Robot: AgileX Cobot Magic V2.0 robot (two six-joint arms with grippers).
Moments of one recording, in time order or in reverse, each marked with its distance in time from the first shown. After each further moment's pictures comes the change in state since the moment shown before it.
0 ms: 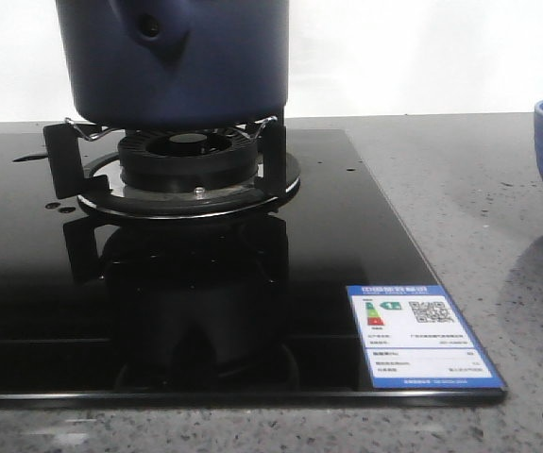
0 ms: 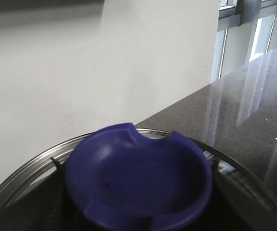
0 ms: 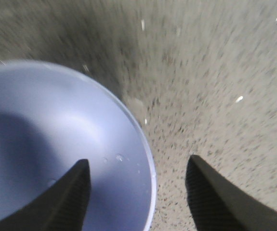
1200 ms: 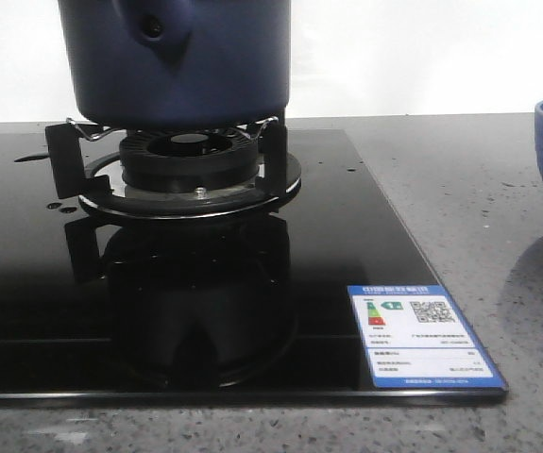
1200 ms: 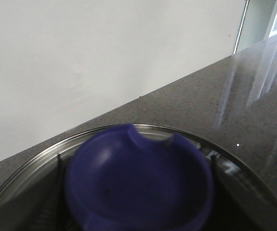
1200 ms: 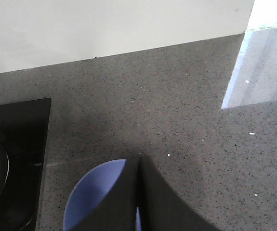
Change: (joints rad) left arm 0.000 0.113 -0.011 -0.021 -0.051 0.002; right arm 0.000 -0.326 -0.232 0.044 -0.046 0.000
